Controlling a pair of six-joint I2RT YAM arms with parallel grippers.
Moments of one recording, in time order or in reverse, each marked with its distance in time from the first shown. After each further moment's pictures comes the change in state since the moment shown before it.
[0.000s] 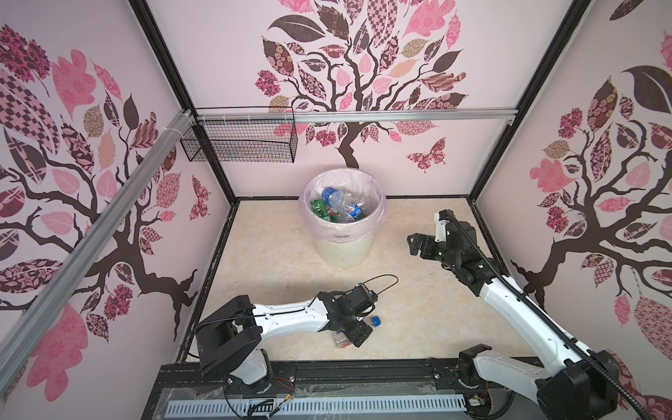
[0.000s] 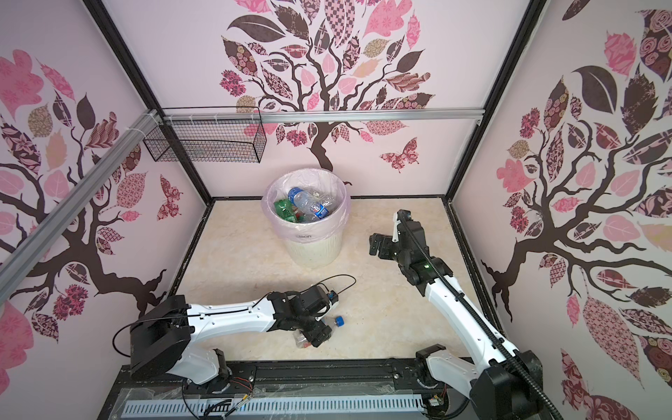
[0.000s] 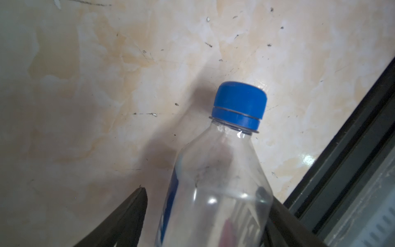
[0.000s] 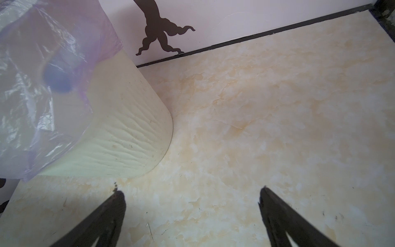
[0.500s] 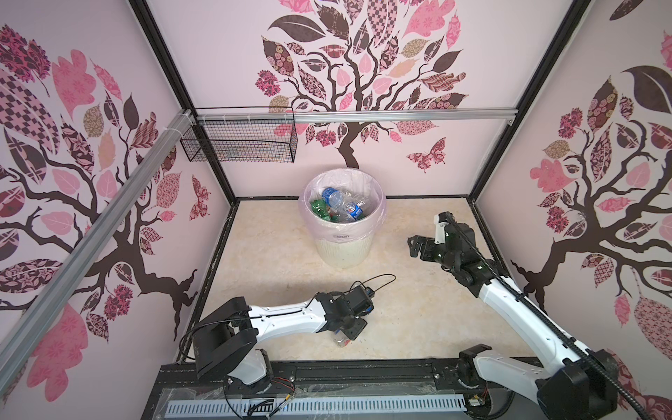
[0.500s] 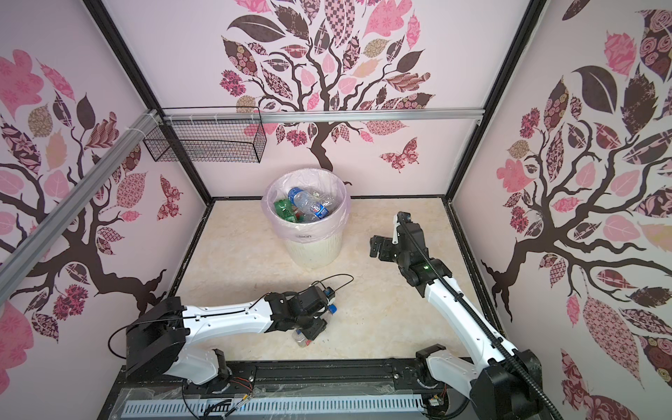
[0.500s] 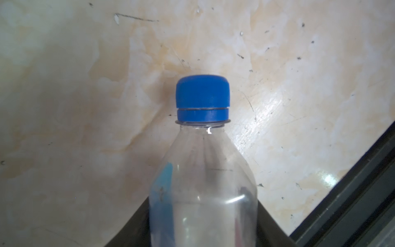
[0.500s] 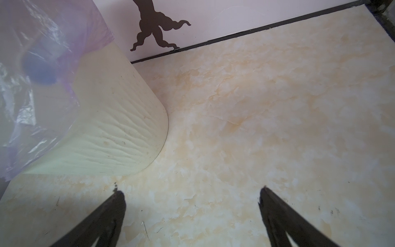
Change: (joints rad) left arm -0.002 -0.055 -0.004 -0.015 -0.131 -0.023; right arm -0.001 -0.001 -0.022 0.001 0.015 -0.005
